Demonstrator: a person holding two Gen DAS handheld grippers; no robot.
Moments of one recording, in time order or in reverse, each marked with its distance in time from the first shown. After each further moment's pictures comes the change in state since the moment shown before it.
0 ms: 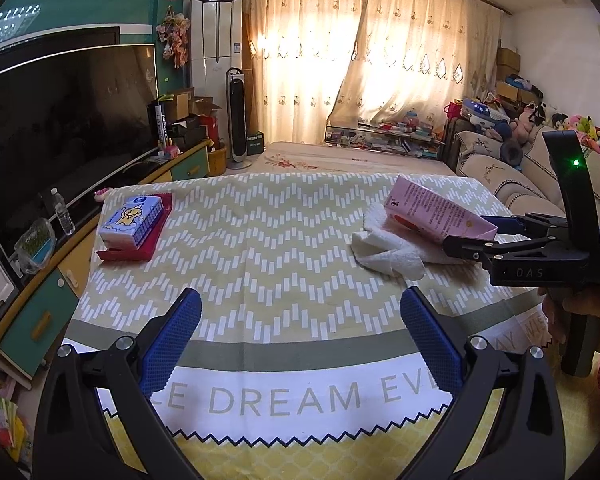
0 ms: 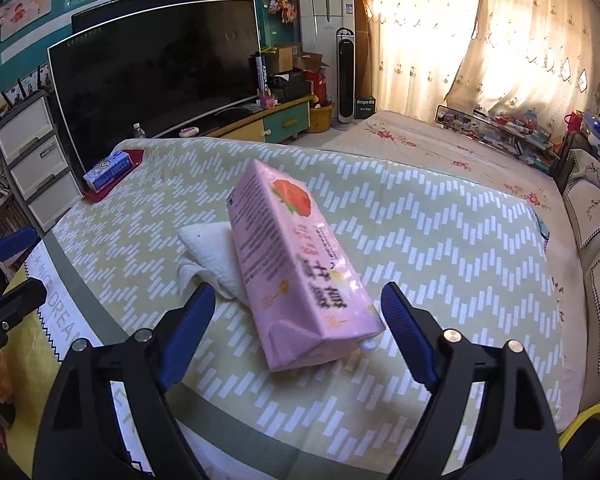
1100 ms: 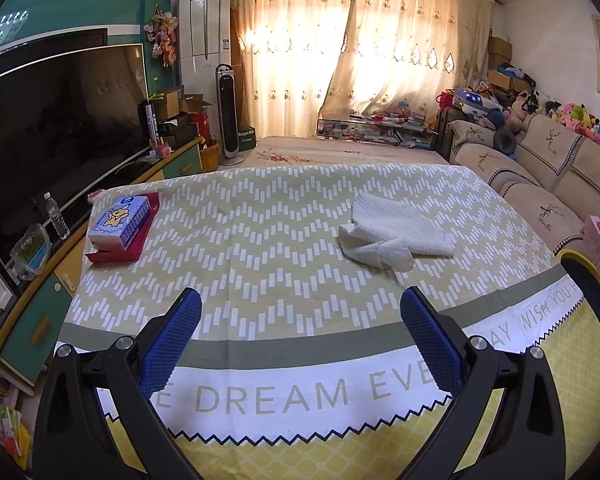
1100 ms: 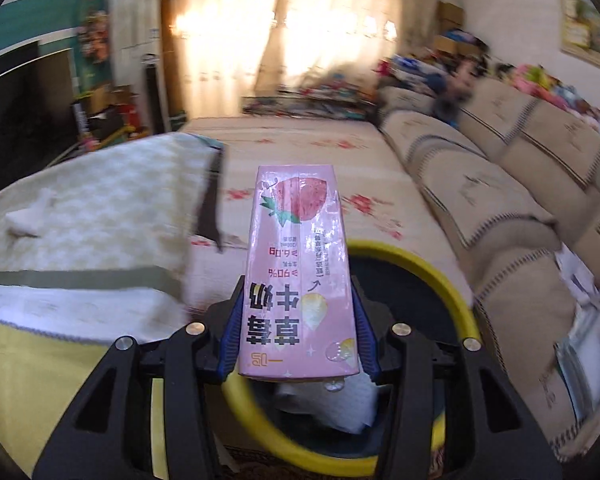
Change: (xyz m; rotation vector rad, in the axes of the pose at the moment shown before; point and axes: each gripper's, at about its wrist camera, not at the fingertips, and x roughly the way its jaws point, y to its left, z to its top) left arm 0.007 -0.011 -0.001 0.038 0.026 -0.021; right arm -0.200 -0.188 -0.174 0.394 -0.031 -0.565
